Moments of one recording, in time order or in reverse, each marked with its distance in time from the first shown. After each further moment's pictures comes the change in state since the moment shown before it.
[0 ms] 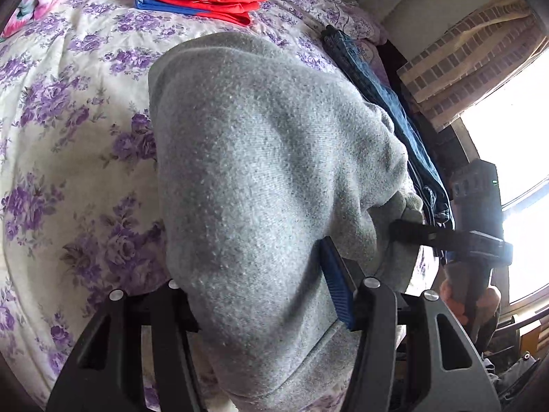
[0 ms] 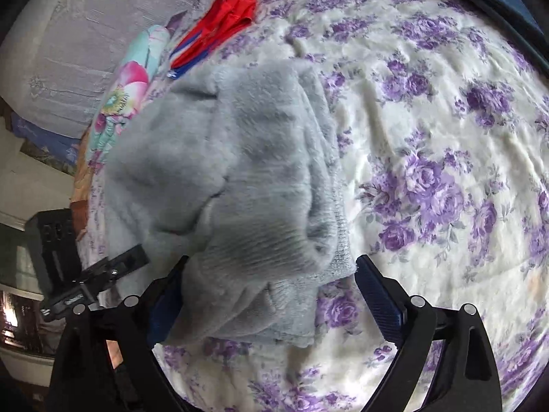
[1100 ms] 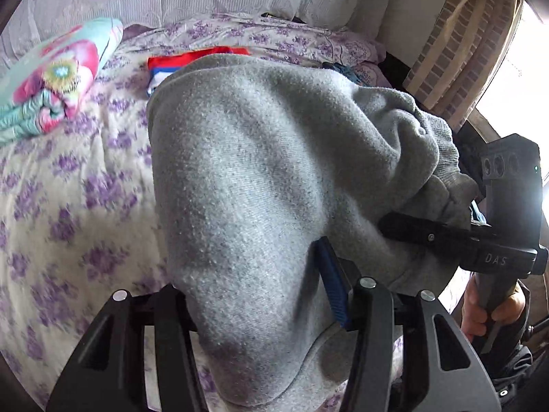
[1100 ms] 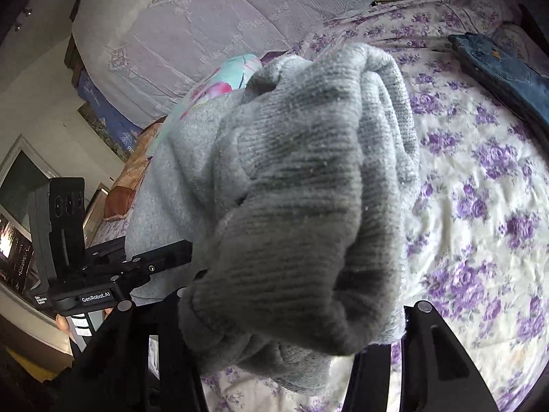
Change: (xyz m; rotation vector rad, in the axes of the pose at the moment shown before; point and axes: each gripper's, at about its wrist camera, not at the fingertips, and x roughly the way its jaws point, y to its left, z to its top) left arm -0.067 -0.066 0.015 0.156 -0.158 0.266; right arm -0.059 0.071 0.015 -0.310 -0.229 0.158
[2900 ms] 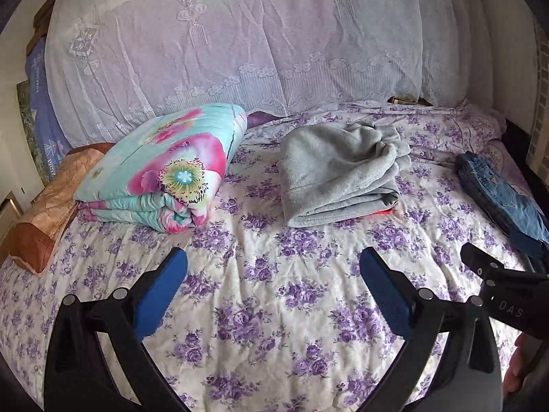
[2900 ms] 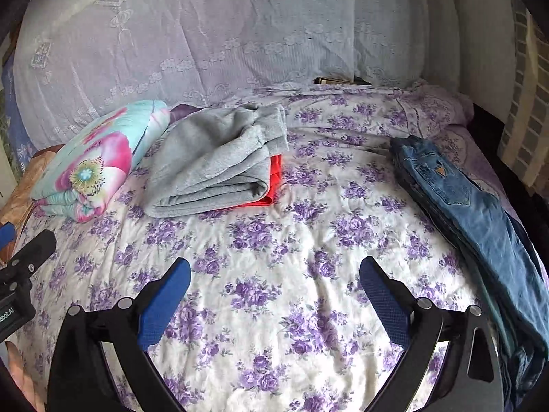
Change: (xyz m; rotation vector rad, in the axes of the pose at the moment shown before) left arm -0.016 0.033 0.103 -0.075 -0.322 0.586; right arm 0.057 0.019 0.119 -0.103 -0.243 -0.559
